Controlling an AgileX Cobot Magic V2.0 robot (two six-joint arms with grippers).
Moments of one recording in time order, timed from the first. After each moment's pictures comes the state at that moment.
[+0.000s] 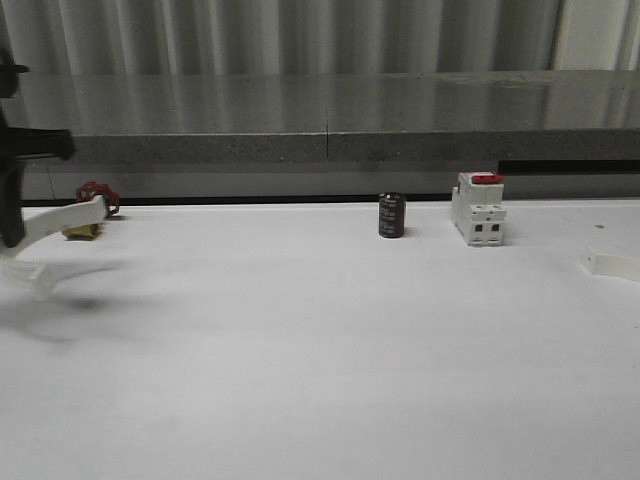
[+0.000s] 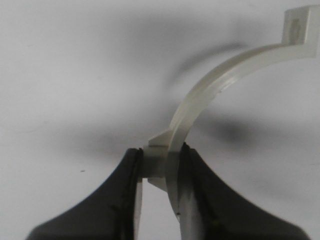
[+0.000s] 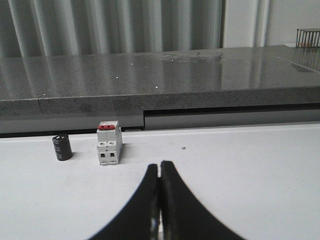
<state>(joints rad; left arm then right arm) -0.14 1.89 -1.40 -0.01 0.99 -0.18 -0.01 -0.01 0.03 -0.08 0.03 0.15</state>
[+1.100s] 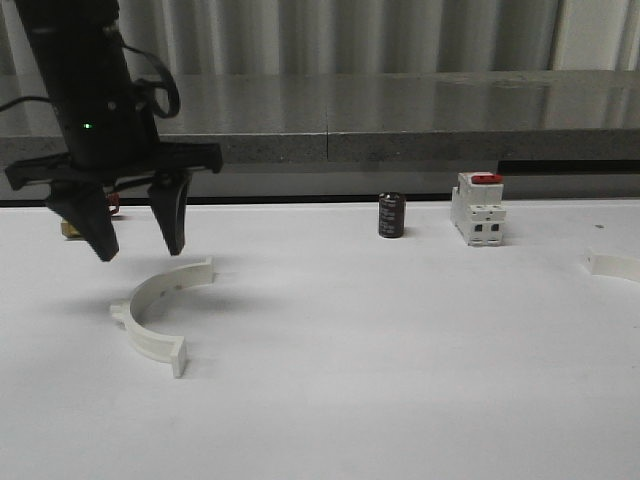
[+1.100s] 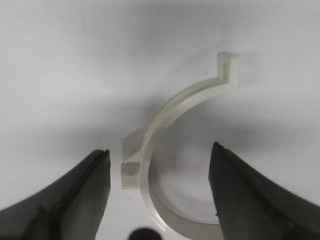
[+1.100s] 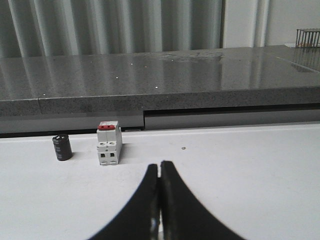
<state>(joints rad) -0.38 2.00 -1.55 -0.02 1.02 -0.33 -0.01 -0.01 0.03 -0.08 0.03 0.15</state>
